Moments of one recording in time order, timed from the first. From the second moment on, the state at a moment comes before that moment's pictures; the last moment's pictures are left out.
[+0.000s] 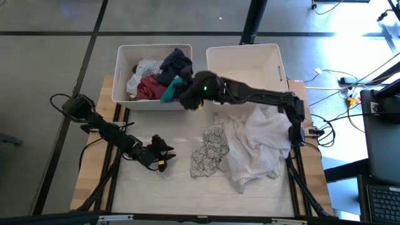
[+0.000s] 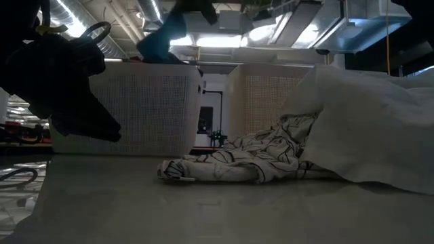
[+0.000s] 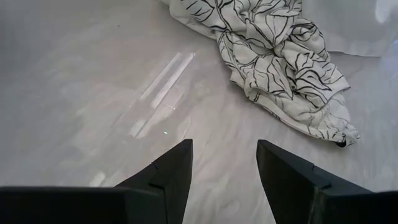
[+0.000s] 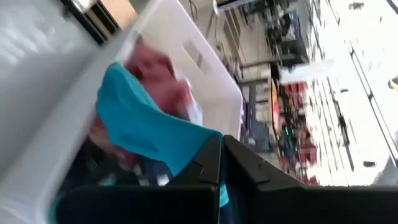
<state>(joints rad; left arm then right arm) -0.56 1.43 0.33 0.40 -0.65 -0.81 -0.13 1.97 2.06 -0.41 0.27 -1.16</state>
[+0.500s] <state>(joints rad) -0.56 1.43 0.33 0.40 -0.65 -0.81 -0.32 2.03 1.97 -0.49 0.13 -0.84</state>
